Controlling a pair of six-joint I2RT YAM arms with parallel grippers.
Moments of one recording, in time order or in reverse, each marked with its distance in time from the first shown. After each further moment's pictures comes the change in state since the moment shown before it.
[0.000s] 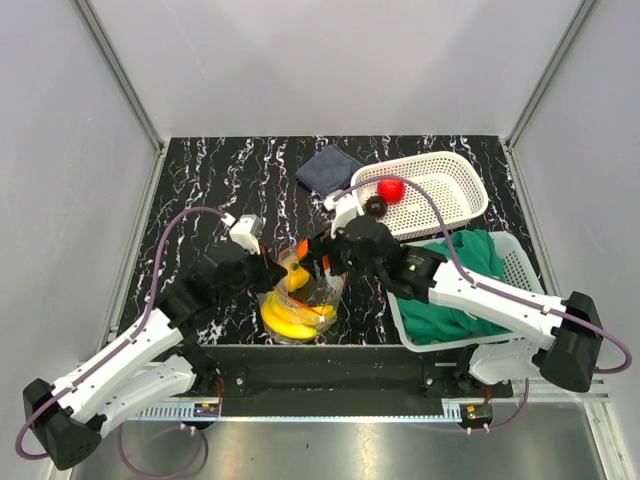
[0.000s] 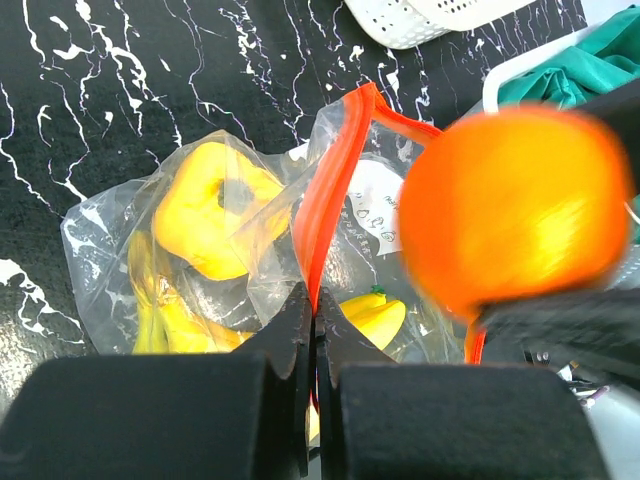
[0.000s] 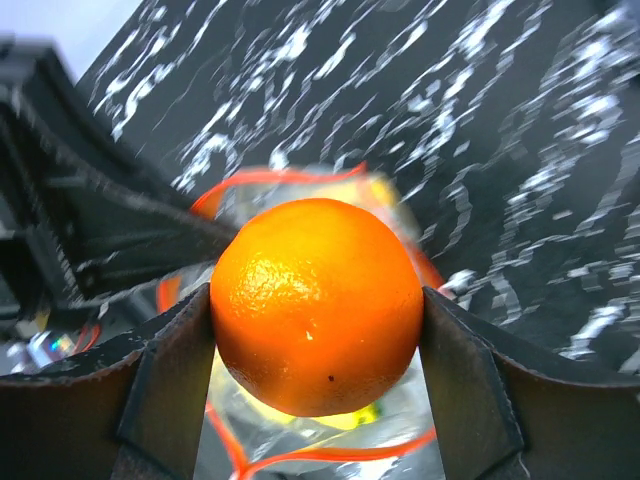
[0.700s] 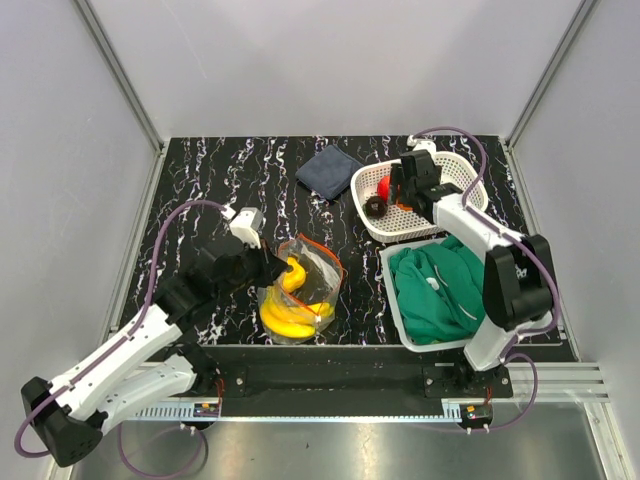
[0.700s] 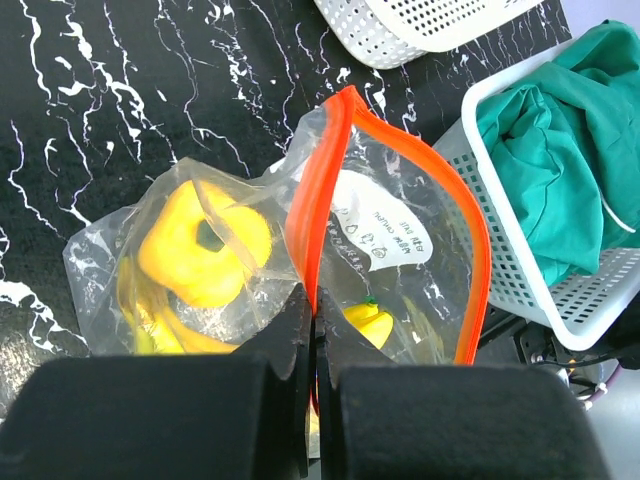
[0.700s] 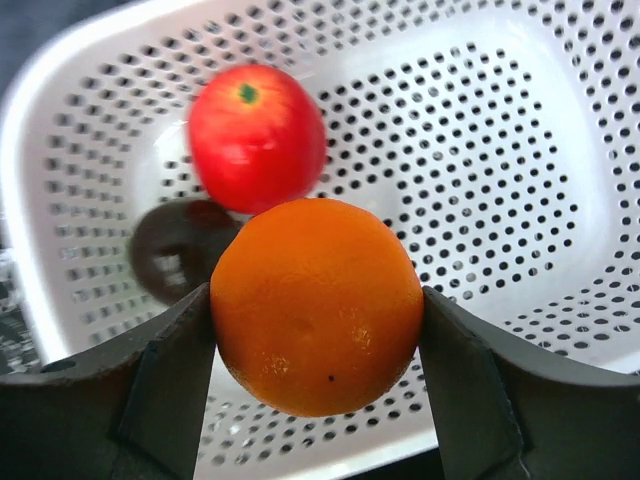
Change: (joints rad) left arm 0.000 0.020 0.065 -0.021 0.000 0.031; right arm -0.669 0.370 0.183 -0.043 0.221 -0.122
